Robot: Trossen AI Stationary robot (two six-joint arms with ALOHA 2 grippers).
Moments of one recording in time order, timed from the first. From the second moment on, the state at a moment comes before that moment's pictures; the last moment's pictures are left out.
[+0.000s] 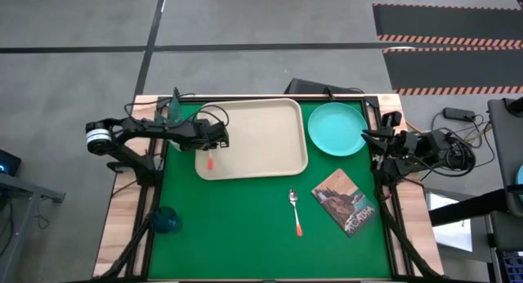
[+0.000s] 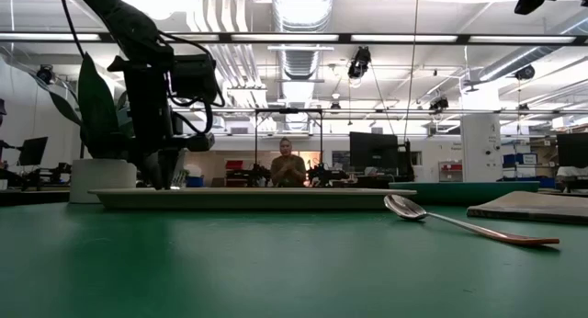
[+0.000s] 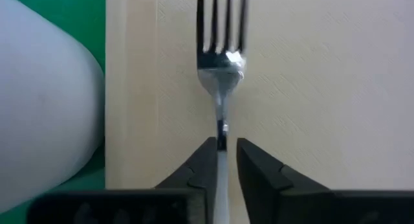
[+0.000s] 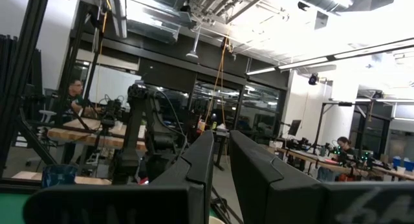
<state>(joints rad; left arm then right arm) 0.38 1.46 0.73 -0.58 -0.36 -1.22 0.17 0.05 0.34 0.11 0.34 -0.39</state>
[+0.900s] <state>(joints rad) 0.32 1.23 0.75 -0.58 -0.28 -1.14 0.17 0.05 0.34 0.11 0.34 -0.39</state>
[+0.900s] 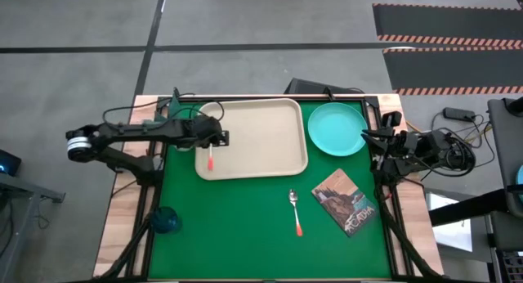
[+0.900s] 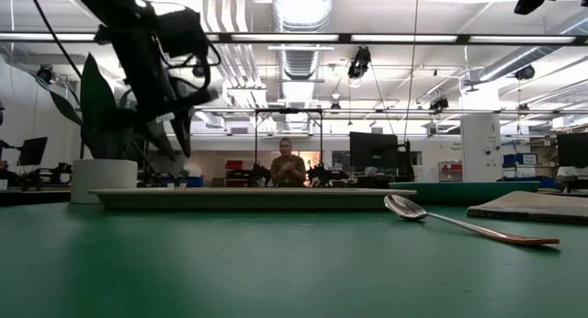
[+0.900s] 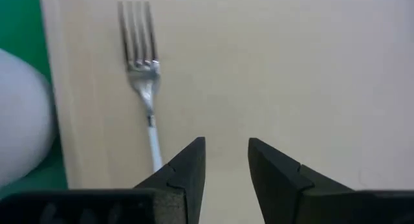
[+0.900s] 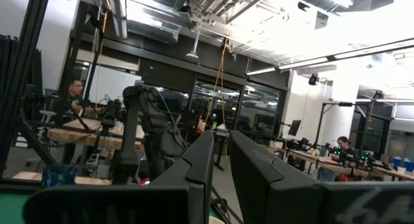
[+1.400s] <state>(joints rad) 0.06 1.19 0.75 -0.18 -0.30 -0.90 0.17 0.05 0.34 0.11 0.34 -0.39</state>
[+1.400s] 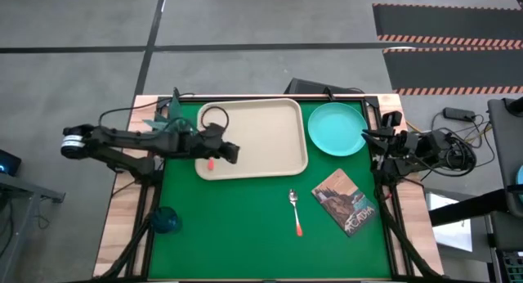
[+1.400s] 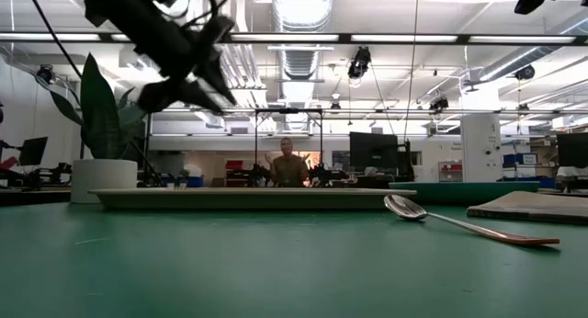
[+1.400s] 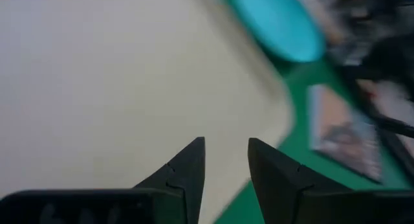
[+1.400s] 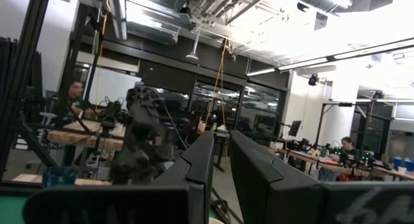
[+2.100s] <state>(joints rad) 0.01 1.19 0.74 0.45 -0.36 -0.28 0.17 0.10 0.34 0.08 0.40 -0.40</state>
